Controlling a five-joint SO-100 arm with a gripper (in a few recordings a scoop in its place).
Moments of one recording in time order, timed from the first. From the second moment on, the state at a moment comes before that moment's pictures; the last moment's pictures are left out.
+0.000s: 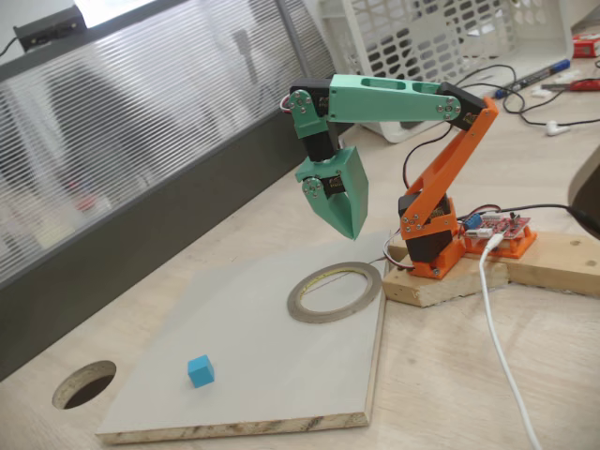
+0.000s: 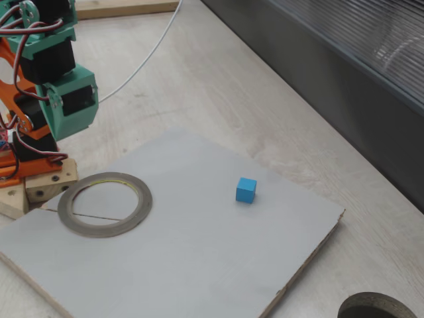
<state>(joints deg) 2.8 131.8 114.6 111.4 108.2</state>
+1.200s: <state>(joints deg) -27.2 115.3 110.2 100.3 108.2</state>
